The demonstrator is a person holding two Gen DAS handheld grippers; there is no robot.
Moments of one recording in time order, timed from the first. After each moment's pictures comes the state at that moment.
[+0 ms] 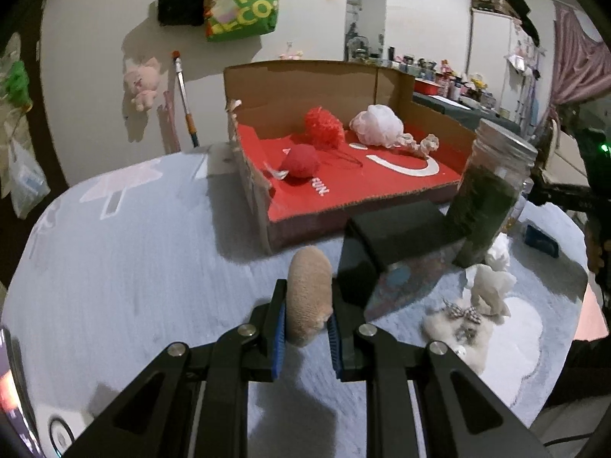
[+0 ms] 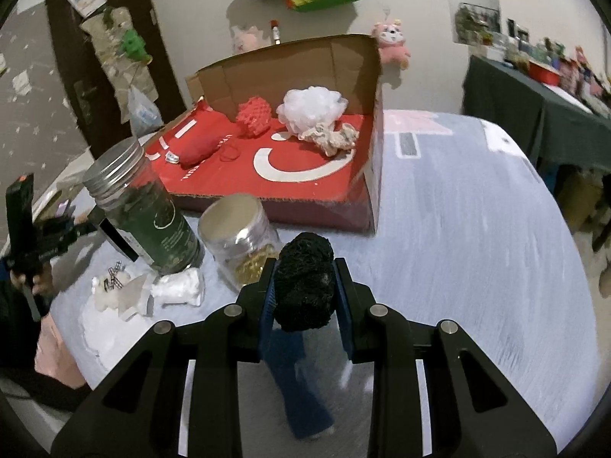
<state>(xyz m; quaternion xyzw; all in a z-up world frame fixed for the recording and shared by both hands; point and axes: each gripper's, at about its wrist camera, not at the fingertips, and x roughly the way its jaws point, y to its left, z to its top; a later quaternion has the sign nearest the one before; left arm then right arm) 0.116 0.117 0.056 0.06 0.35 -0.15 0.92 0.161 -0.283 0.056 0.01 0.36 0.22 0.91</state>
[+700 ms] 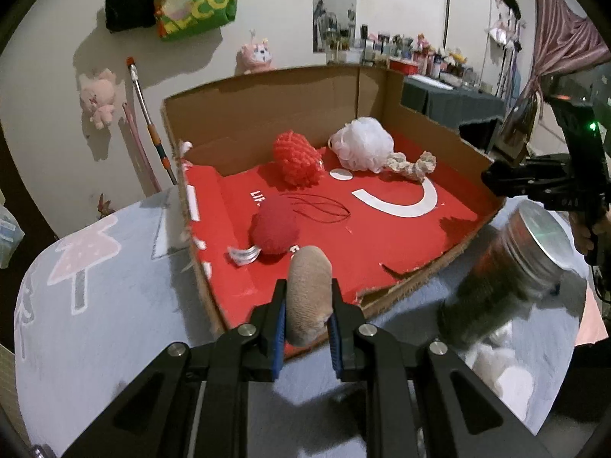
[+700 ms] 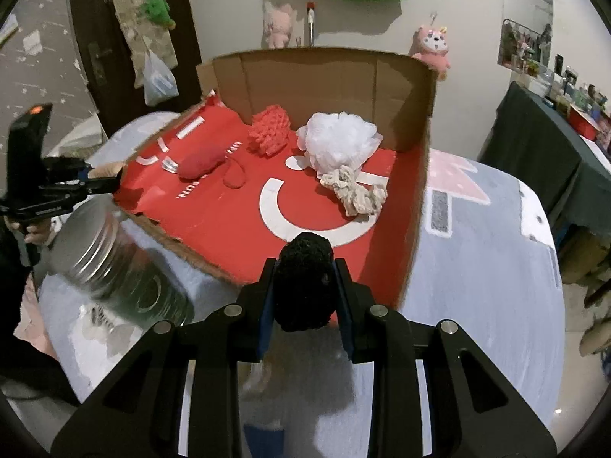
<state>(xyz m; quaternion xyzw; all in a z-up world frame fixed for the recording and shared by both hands) 0.212 0.067 0.096 0.10 0.39 -0.19 0.89 0.247 -0.237 0.089 -0.07 0.39 0.24 0.89</state>
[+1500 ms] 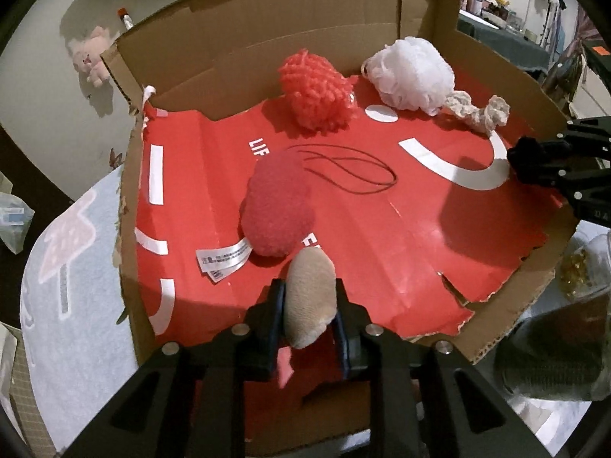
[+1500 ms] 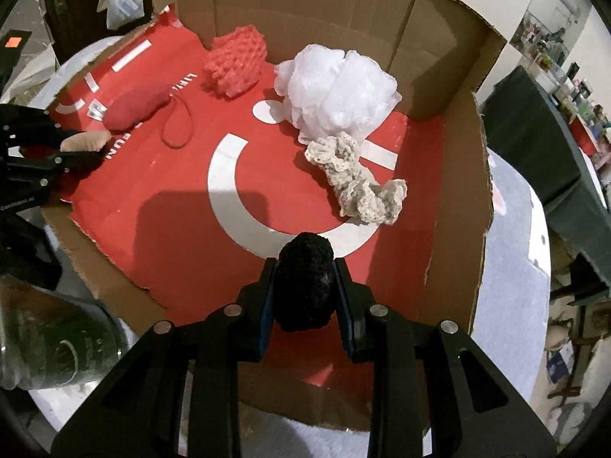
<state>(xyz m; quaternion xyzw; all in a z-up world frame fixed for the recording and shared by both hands) 0.285 0.034 0.045 0.14 0.51 -0.12 0.84 0.314 -0.189 0.049 -0.17 0.49 0.18 0.84</state>
